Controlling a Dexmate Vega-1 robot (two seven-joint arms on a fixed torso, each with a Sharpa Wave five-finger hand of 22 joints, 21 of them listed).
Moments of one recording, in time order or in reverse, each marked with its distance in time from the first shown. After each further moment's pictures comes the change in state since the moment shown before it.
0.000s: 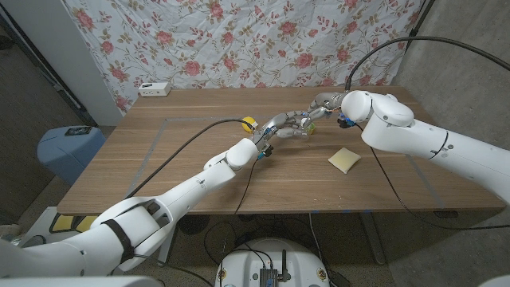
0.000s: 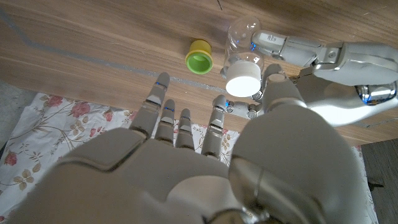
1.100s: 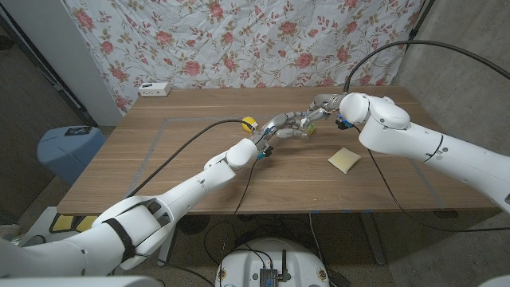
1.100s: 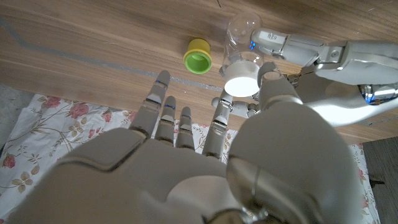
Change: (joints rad) left arm -0.007 -0.008 0.001 0.023 -0.008 -0.002 -0.008; left_hand -0.004 -0.004 0.000 0.000 -0.001 0.000 0.000 0.000 0.000 0.000 0.000 0.000 0.000 0.000 0.000 0.000 0.000 0.000 0.000 0.000 0.000; right arm -0.036 0.035 0.022 0.032 -0.016 0.019 -0.019; right_hand 0.030 0.013 0.016 0.016 0.000 0.137 -0.020 0.047 0.003 0.040 -0.032 0.017 0.000 0.033 -0.032 0.017 0.003 0.016 -0.016 0.007 0.000
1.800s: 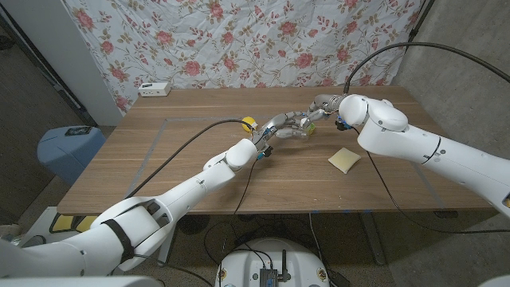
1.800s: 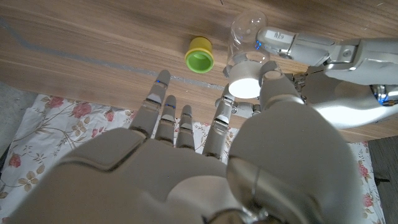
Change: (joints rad) left arm 0.006 0.006 -0.002 -0.012 0.000 0.000 0.003; left_hand 0.002 0.002 0.000 0.000 -0.002 0.000 0.000 0.000 0.000 -0.002 -0.002 -0.001 0.000 0.000 0.000 0.000 0.000 0.000 0.000 0.000 0.000; right arm -0.013 0.008 0.004 0.009 -0.003 -0.006 -0.027; right_hand 0.012 0.012 0.000 0.000 0.000 0.048 -0.005 0.013 0.000 0.027 -0.002 0.000 0.000 0.020 -0.012 0.002 0.000 0.014 -0.014 0.005 0.000
